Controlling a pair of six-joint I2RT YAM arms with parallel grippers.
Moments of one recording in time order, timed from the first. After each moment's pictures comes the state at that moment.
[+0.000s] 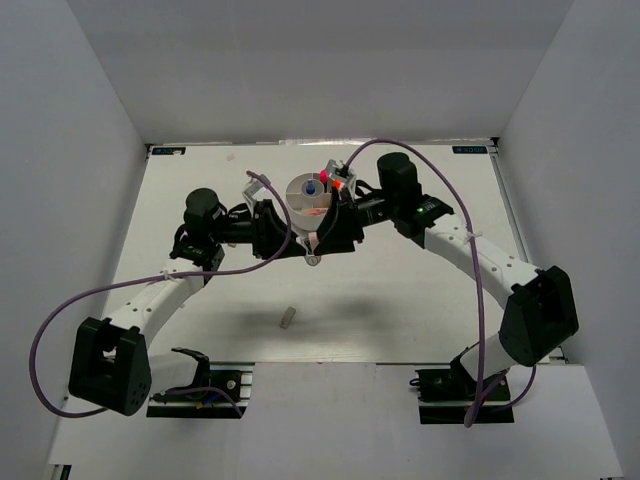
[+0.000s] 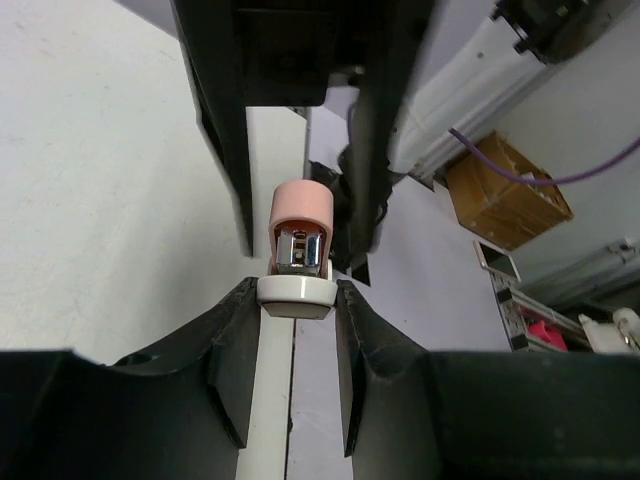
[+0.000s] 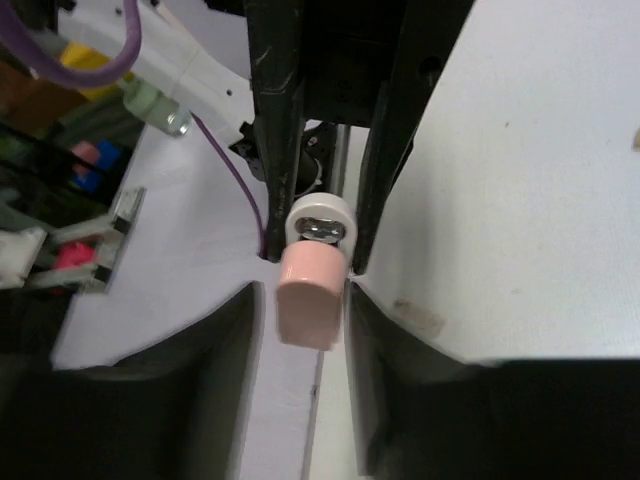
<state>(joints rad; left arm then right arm) -0.31 1.22 0.76 0.48 1.27 -0.58 0.62 1.49 1.22 -0.08 -1.21 0.17</state>
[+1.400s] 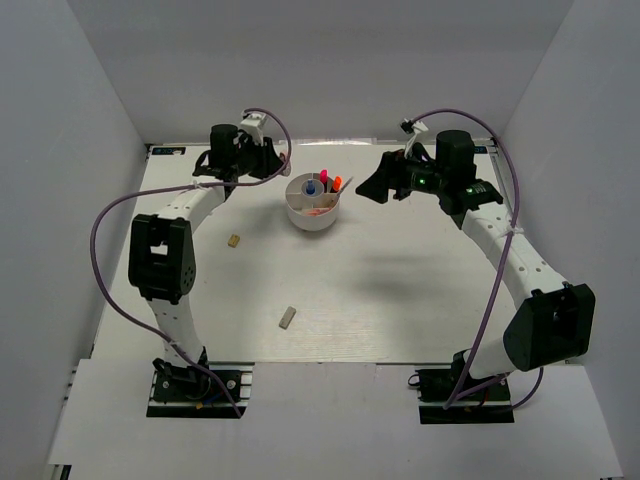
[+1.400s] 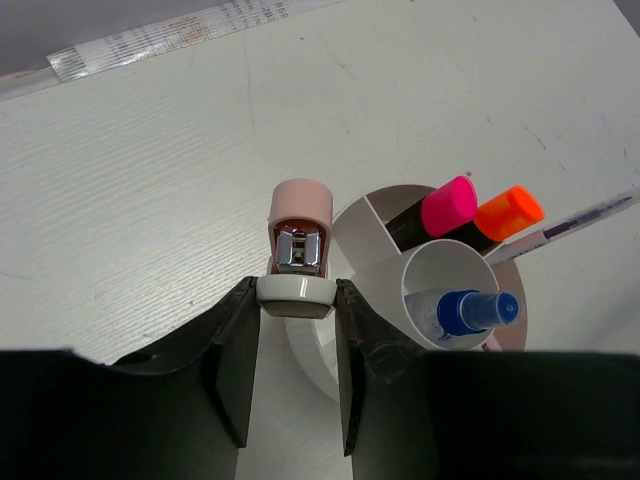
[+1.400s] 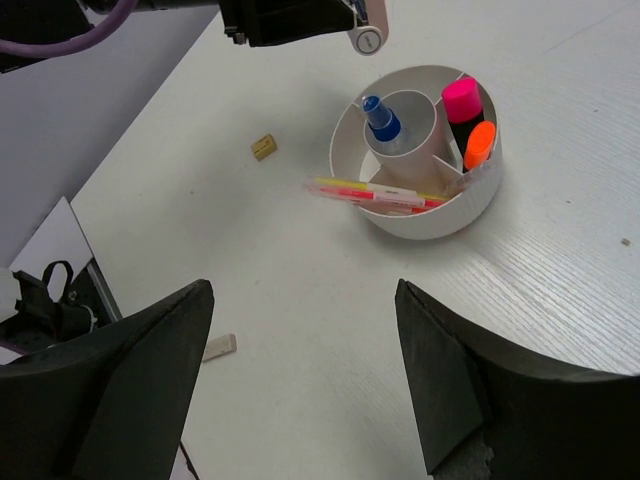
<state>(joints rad) -0.19 1.92 1.48 0.02 0.47 -0.08 0.31 1.43 1.29 -0.24 -0.69 0.22</state>
